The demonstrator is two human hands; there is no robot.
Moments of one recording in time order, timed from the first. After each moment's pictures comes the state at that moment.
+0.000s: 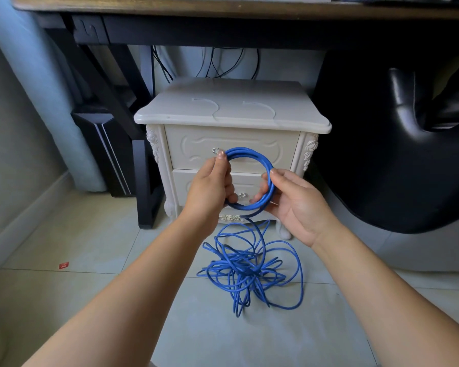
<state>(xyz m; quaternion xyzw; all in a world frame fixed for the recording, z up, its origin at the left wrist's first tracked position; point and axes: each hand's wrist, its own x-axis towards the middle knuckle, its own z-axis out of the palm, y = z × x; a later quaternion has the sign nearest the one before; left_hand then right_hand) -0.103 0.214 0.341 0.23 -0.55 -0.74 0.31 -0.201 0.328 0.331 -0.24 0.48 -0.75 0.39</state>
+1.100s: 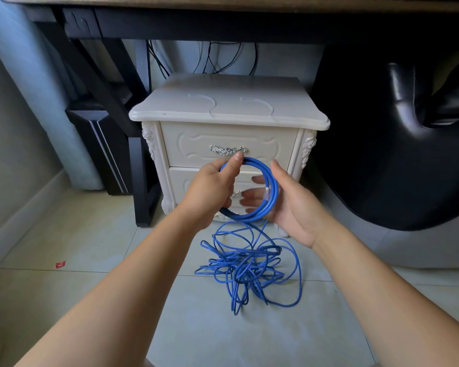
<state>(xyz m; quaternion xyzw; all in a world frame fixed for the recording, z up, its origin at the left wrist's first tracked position) -0.109 0.206 0.340 0.24 -0.65 -0.68 0.25 -0.207 0.329 0.326 -0.21 0.52 -0.67 0.48</state>
